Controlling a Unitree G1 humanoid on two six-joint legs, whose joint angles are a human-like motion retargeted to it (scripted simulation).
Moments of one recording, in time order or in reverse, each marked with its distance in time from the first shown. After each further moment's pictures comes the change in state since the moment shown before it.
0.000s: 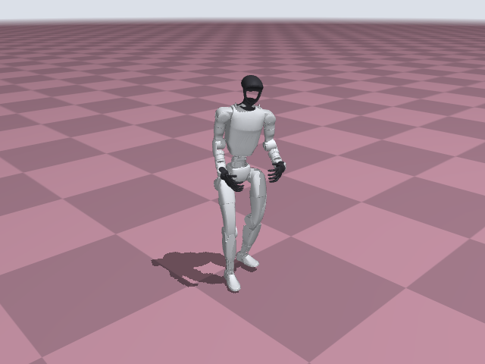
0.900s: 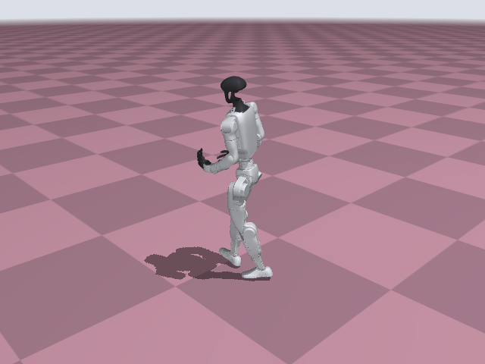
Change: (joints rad) left arm 0.042 -0.100 -0.100 -0.043 -0.059 0.054 0.010; right arm 0.123 -0.081 -0.011 -0.079 -0.180 0.017 0.011; waist 0.162 -0.017 -0.059; left_leg 0.147 -0.074 0.161 -0.202 0.235 0.028; right_leg -0.014 -0.007 -0.264 -0.104 -0.090 0.003
